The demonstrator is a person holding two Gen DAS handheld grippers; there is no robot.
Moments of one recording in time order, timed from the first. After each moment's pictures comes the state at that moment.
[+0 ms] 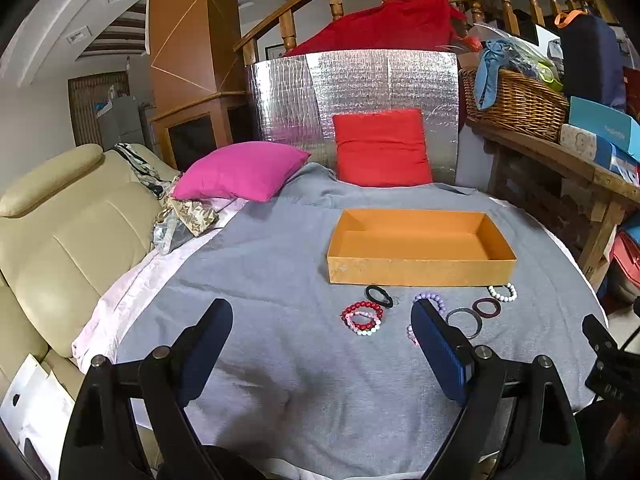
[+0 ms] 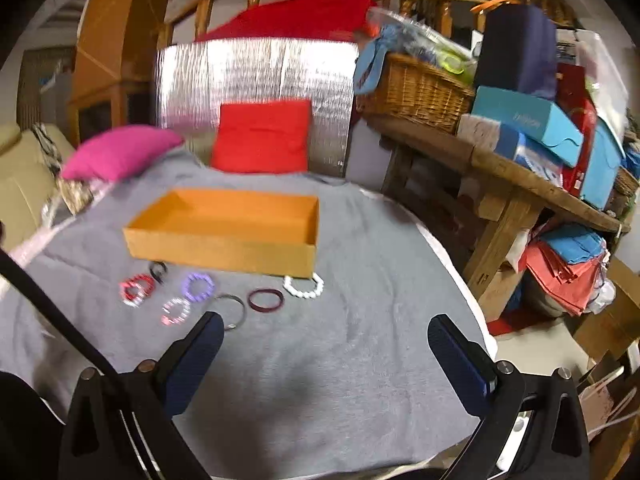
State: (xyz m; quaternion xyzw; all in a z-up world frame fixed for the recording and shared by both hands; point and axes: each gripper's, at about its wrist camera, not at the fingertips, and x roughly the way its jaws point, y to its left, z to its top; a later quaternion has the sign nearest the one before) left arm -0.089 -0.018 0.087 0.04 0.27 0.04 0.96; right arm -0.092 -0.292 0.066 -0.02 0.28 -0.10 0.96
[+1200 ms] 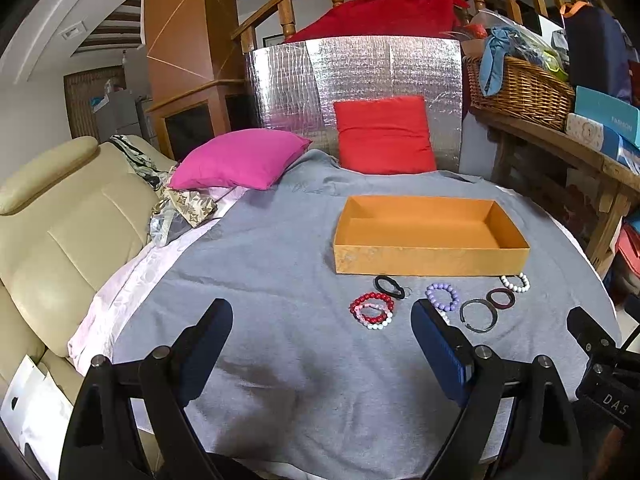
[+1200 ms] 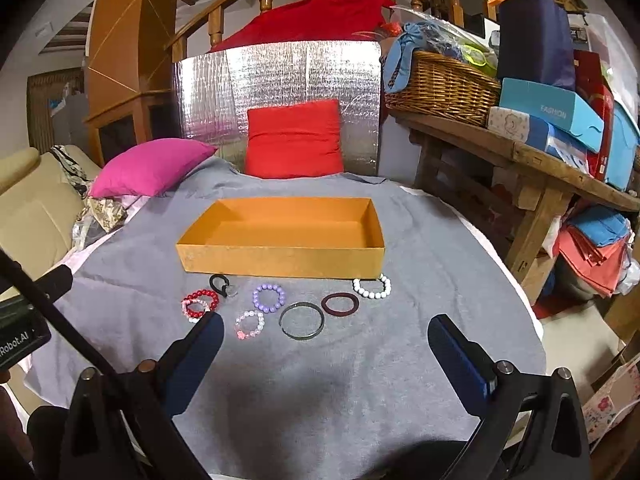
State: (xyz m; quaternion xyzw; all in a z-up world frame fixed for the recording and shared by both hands) left arm -0.068 -0.008 0.065 0.05 0.28 0.04 0.96; right arm -0.071 -0.239 0.063 0.03 0.30 -0.05 0.95
